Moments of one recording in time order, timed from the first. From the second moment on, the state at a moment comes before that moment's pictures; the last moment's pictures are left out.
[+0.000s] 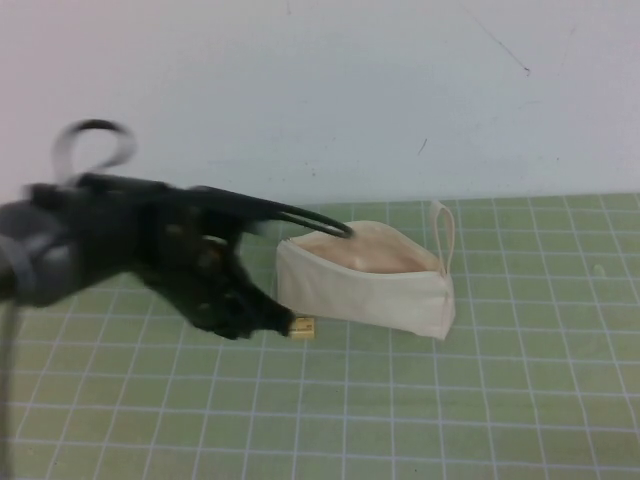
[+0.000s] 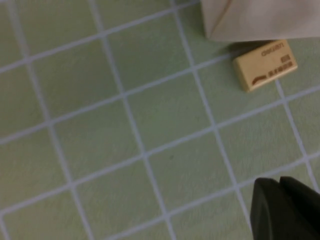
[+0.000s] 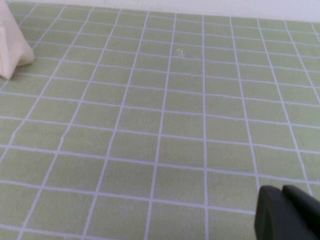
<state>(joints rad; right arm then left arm) 0.01 -0.01 0.02 -0.03 0.44 -0.05 -0.39 1.76 -1.21 -0.13 0.67 0.07</state>
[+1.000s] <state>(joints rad) 0.01 -0.01 0.02 -0.03 0.44 -0.05 -0.50 2.02 -1.38 -0.03 0.55 -0.19</state>
